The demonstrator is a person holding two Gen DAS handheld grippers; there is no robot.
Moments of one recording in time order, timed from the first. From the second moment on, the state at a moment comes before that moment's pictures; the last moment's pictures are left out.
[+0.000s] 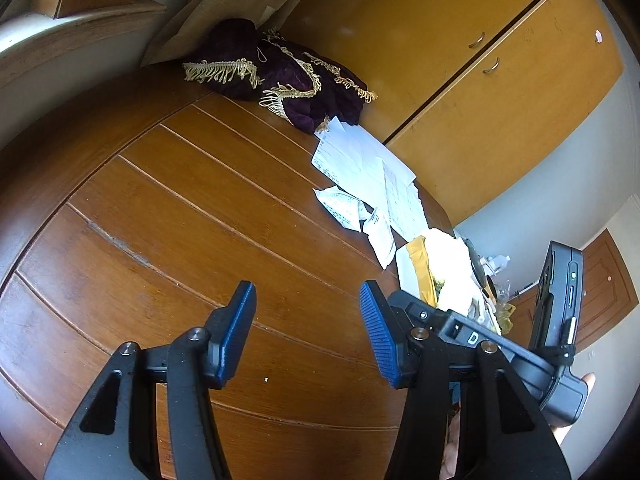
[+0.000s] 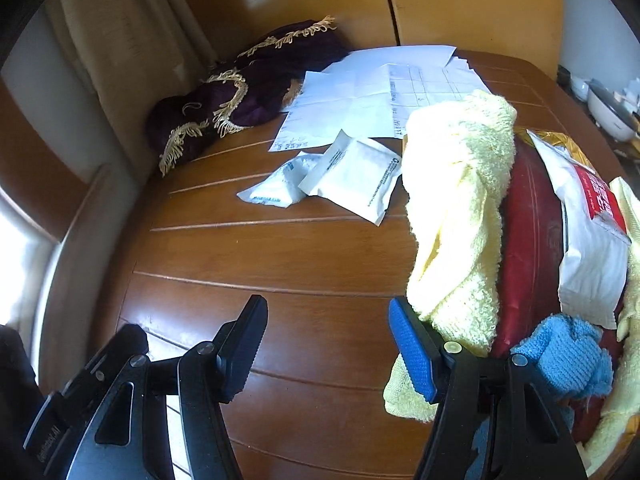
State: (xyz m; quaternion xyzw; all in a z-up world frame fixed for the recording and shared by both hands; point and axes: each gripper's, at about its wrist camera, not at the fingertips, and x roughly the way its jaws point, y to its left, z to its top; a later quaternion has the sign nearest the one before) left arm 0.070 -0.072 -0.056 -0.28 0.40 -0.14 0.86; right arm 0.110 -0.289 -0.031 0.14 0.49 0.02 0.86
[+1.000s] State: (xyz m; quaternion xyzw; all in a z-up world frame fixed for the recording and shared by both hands) left arm 0.136 -0.104 -0.041 -0.15 0.43 -0.16 0.87; right arm 0.121 -0.315 -0.019 0.21 0.48 0.03 0.85
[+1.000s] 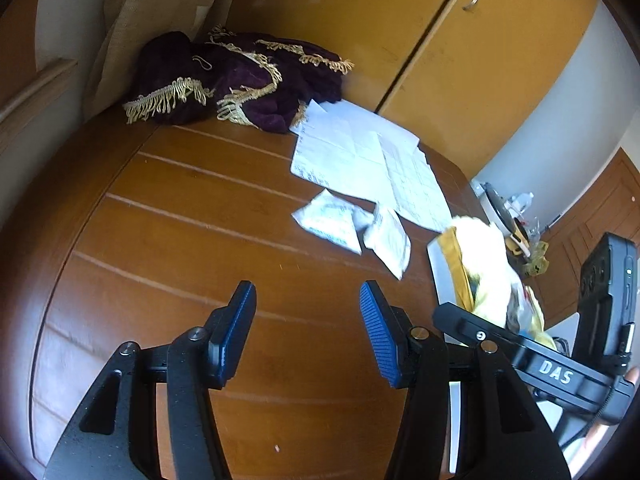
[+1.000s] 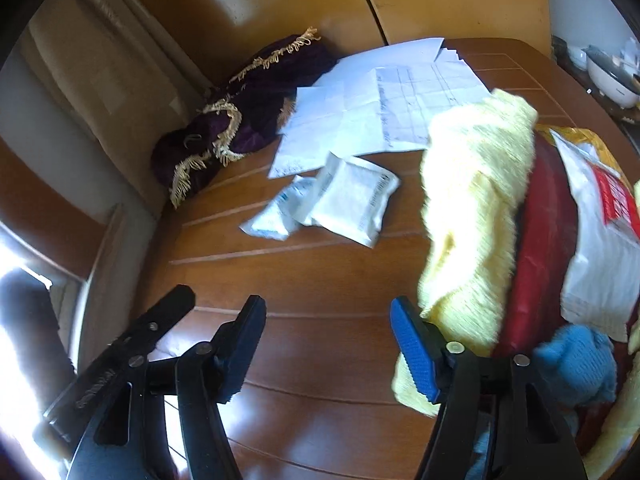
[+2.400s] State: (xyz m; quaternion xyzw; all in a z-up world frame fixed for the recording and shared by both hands) left arm 0.137 -0.050 -0.051 -0.26 0.43 -0.16 0.85; right arm 0.243 -0.289 -0.064 0.13 0.54 -0.15 0.82
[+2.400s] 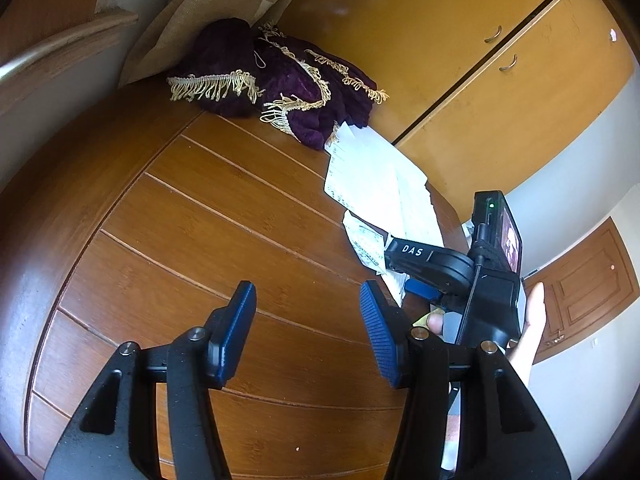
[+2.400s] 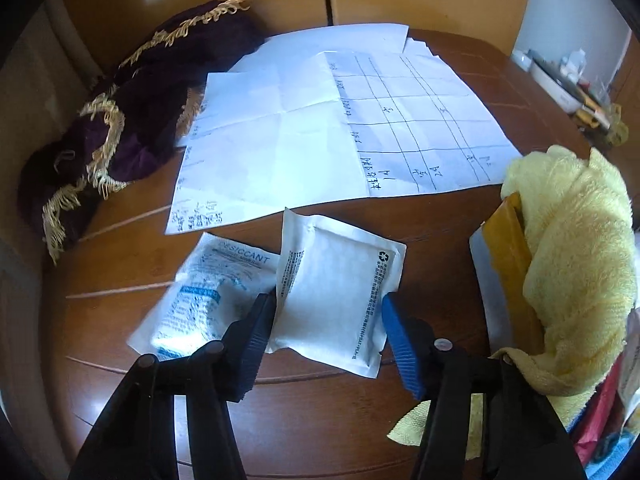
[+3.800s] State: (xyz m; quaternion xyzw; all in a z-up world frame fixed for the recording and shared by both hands) left arm 0.246 -0.204 -0.078 0.04 0.48 -0.19 0.86; right arm 0.092 -0.278 -0.049 0.15 0.46 0.03 0.87
